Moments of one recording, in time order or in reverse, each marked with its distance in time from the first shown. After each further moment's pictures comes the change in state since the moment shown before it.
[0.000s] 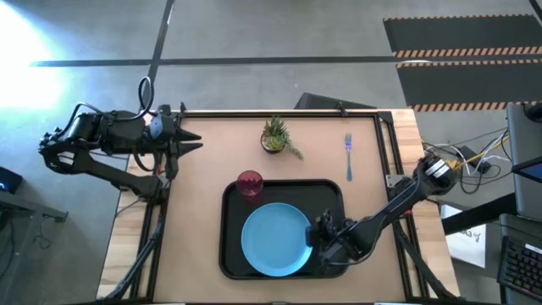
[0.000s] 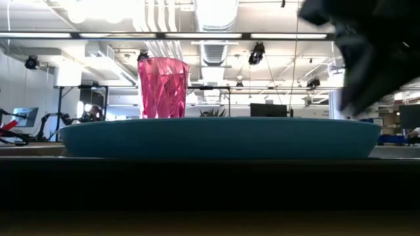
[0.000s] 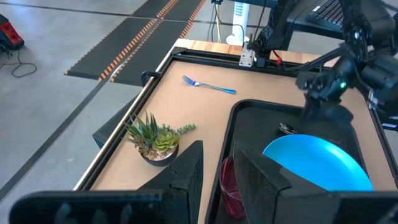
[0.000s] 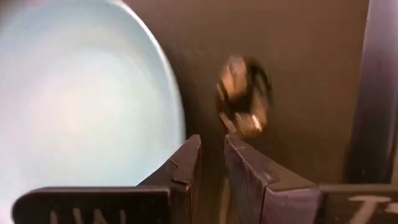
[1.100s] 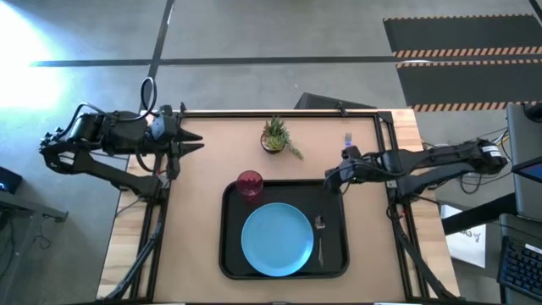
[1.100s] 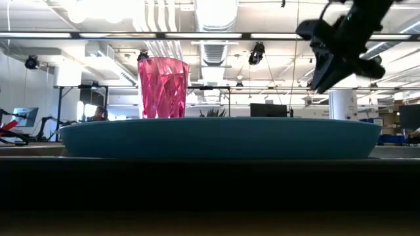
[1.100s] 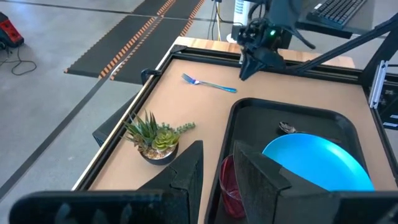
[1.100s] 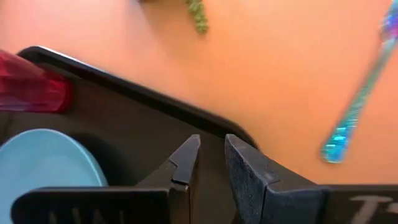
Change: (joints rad) left arm 0.000 0.010 0.000 0.000 0.000 -0.005; right arm -0.591 -0.667 -0.371 0.086 -0.172 -0.893
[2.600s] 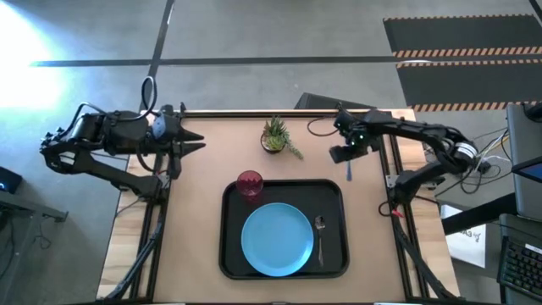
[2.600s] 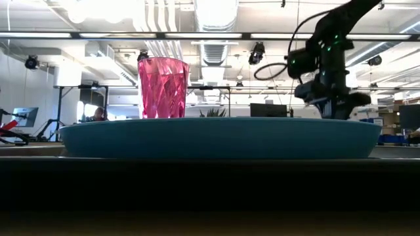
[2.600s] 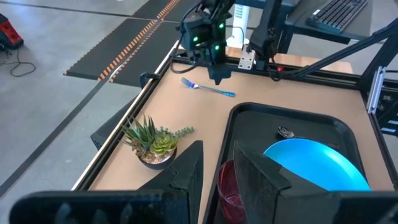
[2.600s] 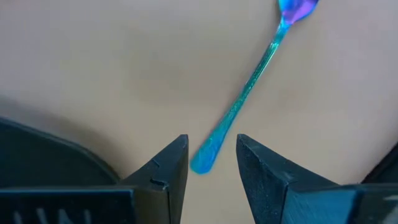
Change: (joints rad) left arm 0.000 0.006 0.000 0.023 0.000 -0.004; right arm -0.741 0.351 0.109 -0.237 -0.448 -0.667
